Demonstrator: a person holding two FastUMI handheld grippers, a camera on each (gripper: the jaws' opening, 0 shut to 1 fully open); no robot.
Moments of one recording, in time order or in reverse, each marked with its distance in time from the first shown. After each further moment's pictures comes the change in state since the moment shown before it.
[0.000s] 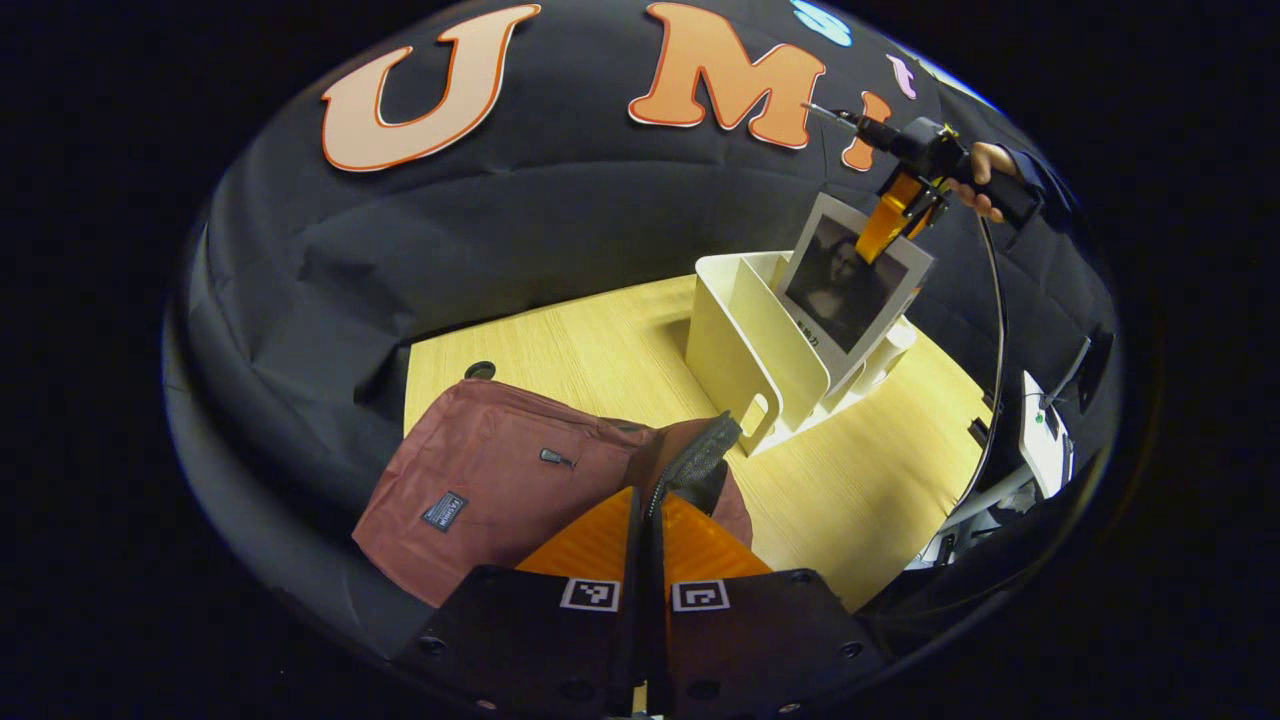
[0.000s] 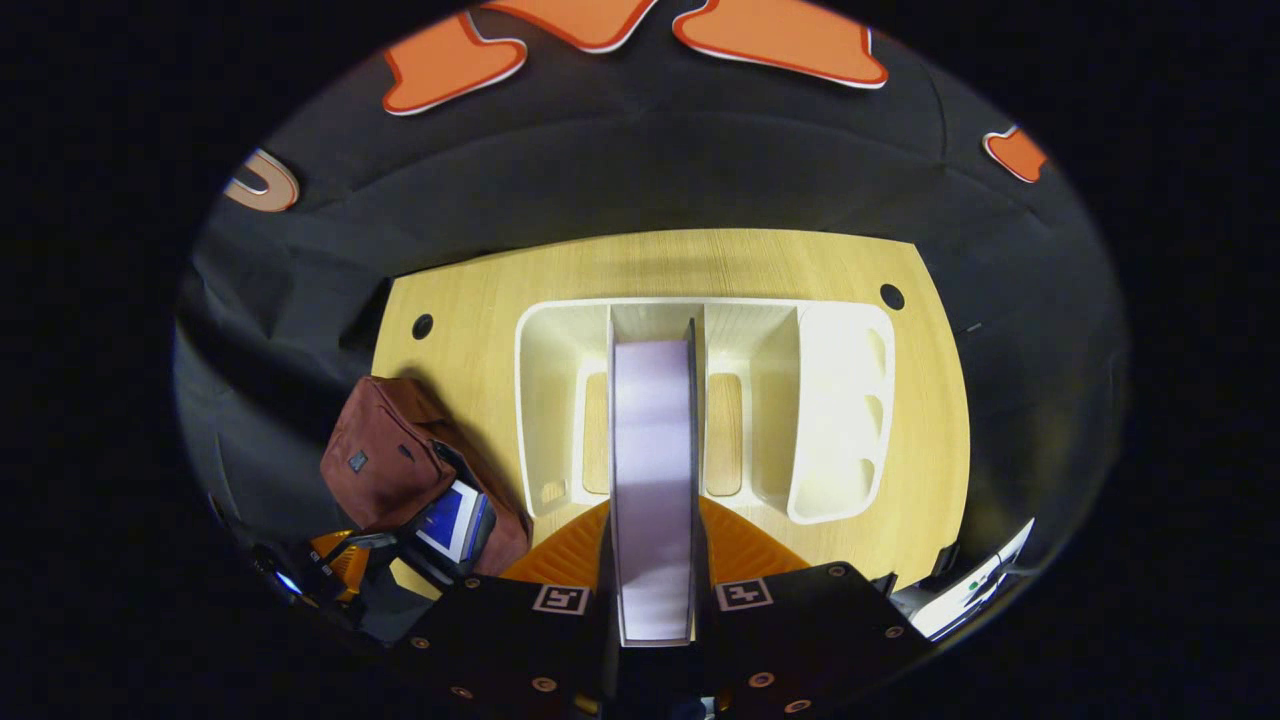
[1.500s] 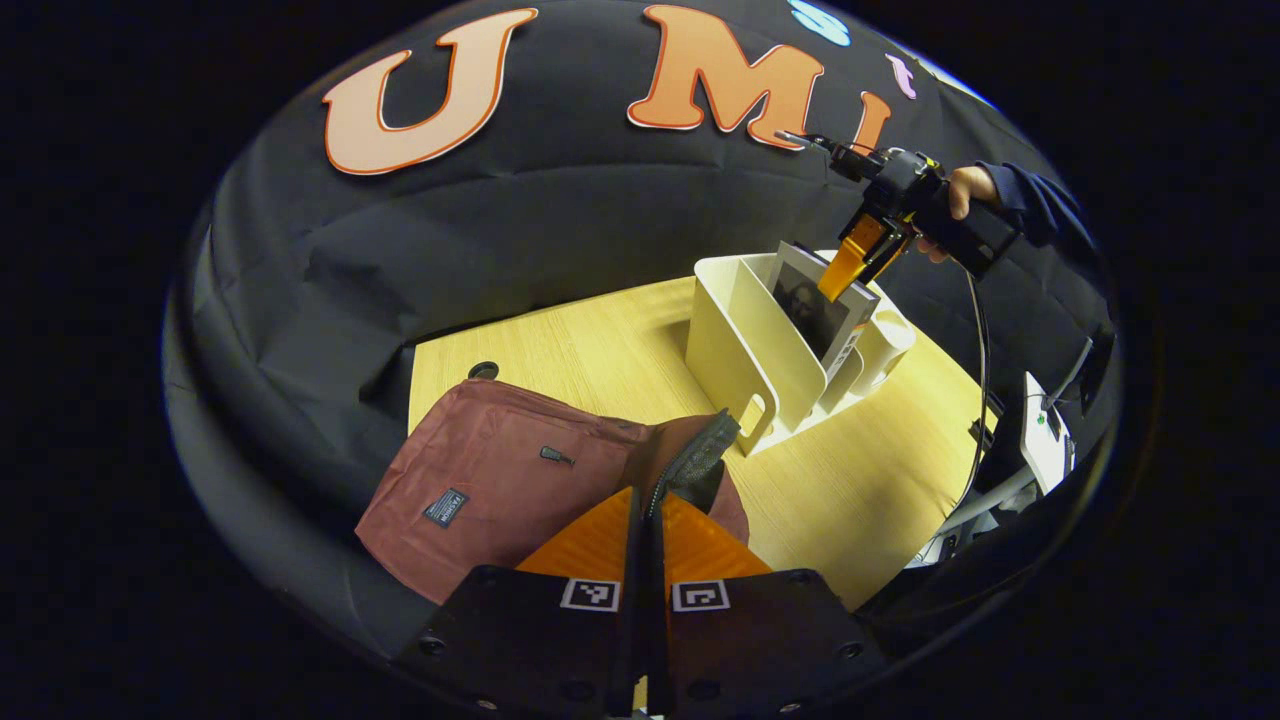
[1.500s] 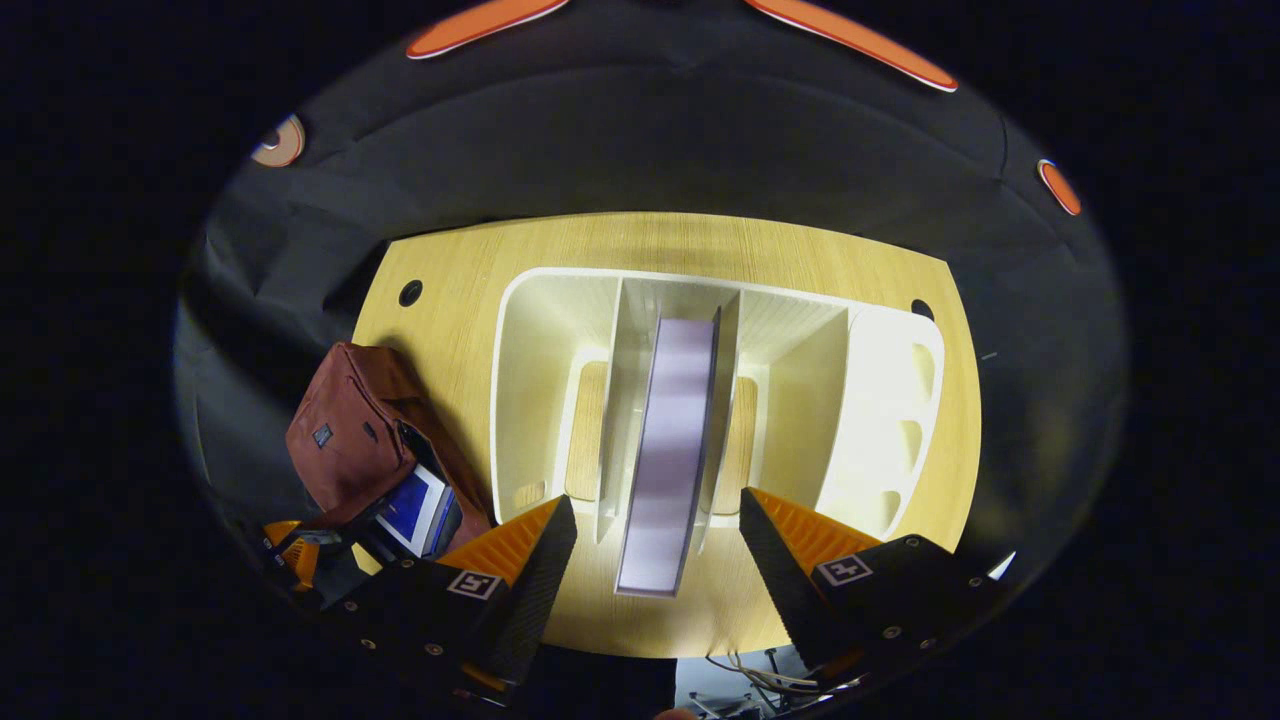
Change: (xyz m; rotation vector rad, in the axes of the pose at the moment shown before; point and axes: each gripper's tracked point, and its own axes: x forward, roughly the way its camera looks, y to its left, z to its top) left arm -0.003 -0.005 -0.003 -0.024 0.007 0.009; right arm 0.085 -0.002 0.005 -0.102 0.046 -0.032
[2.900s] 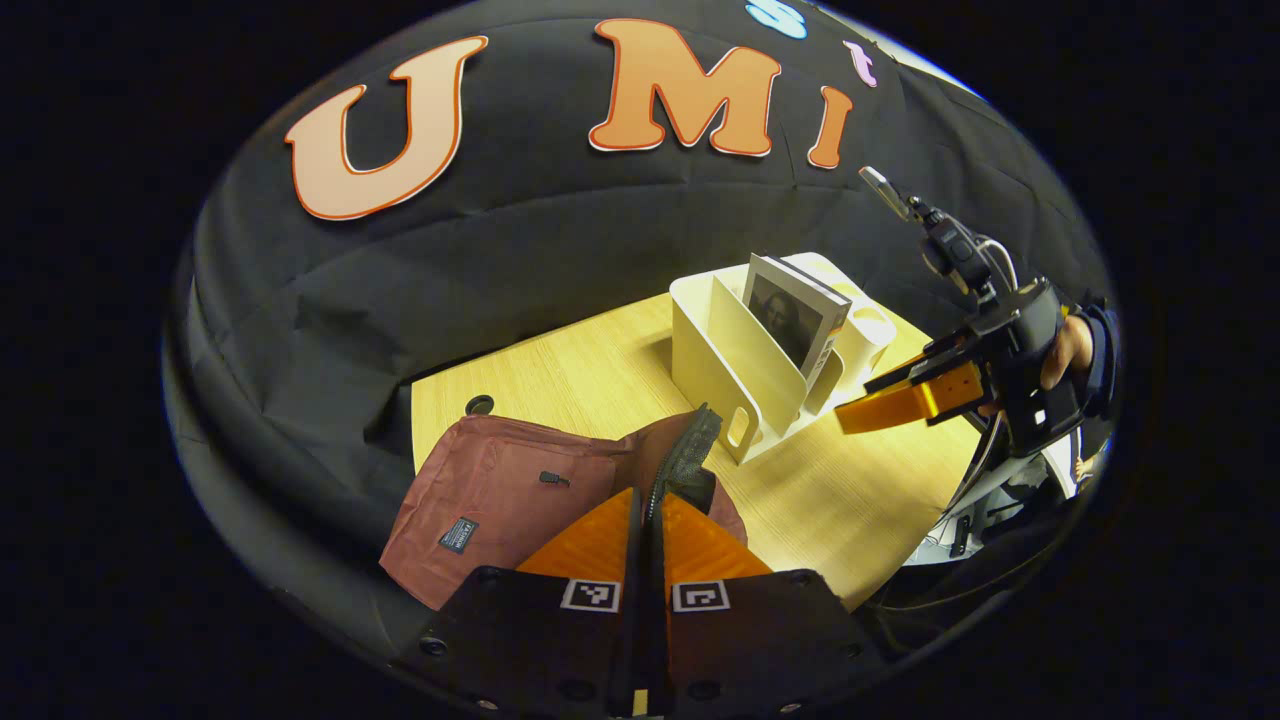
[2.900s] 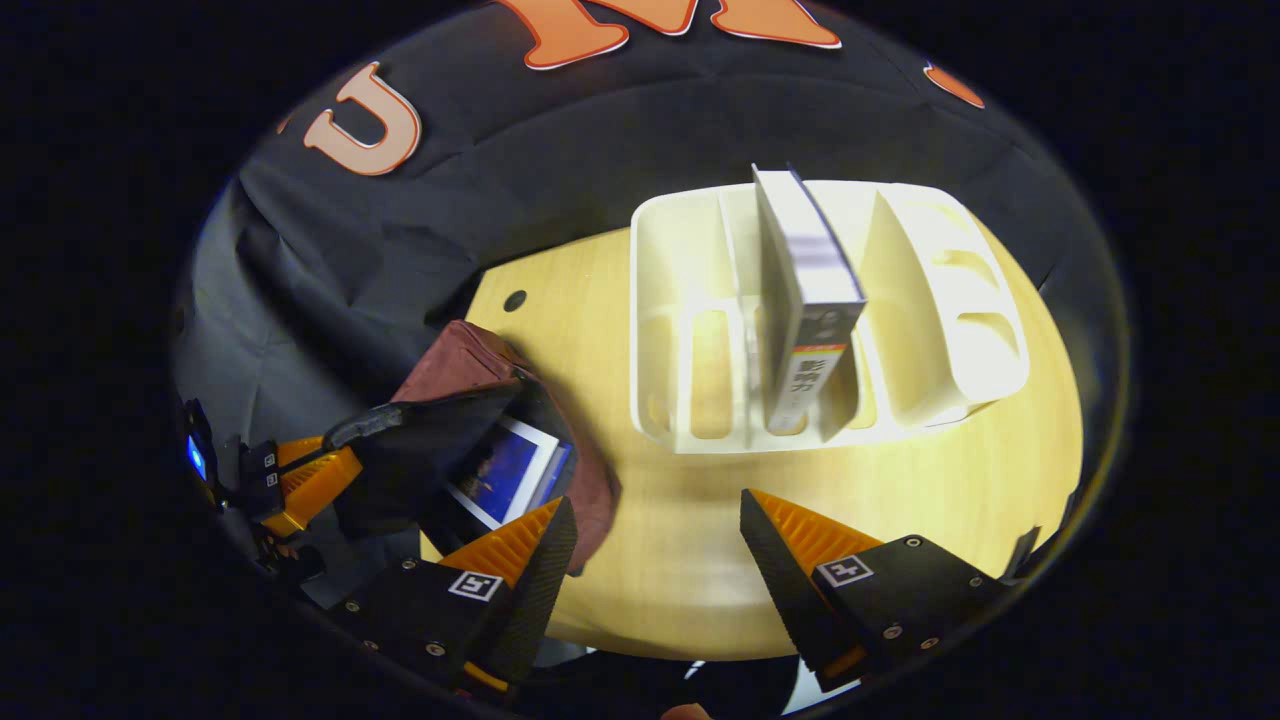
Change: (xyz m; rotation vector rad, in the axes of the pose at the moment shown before) left arm -0.019 -0.010 0.022 0.100 -0.041 -0.022; right arm -0.022 0.089 -0.135 0.102 -0.237 0.209
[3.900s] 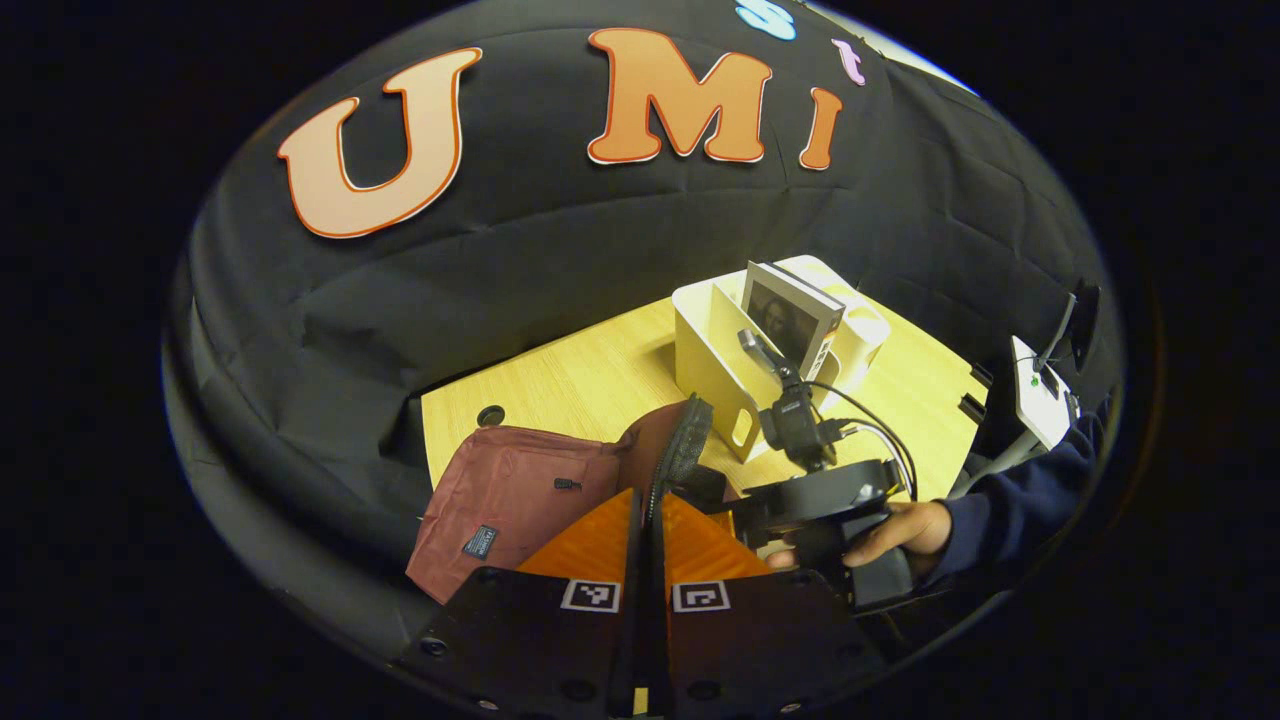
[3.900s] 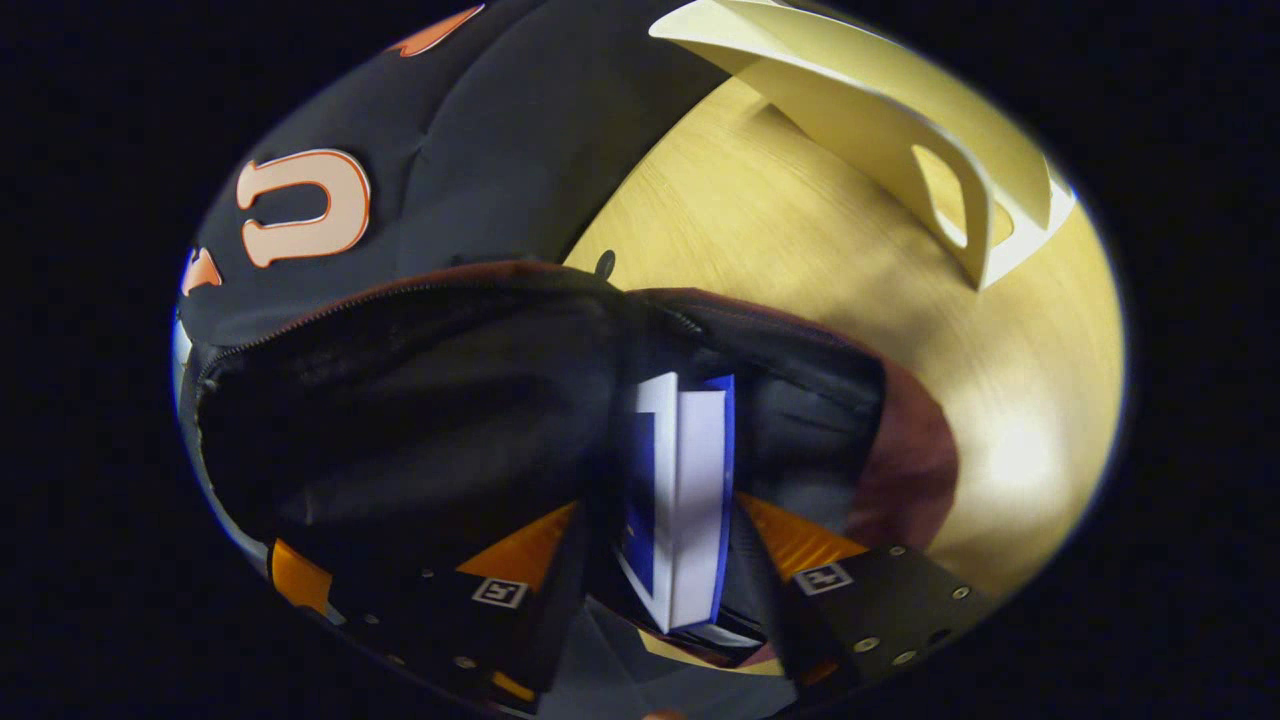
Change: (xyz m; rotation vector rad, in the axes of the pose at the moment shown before) left arm -0.020 0.014 0.012 0.042 -0.005 0.010; right arm 0.137 0.196 -0.042 0.513 0.061 0.456
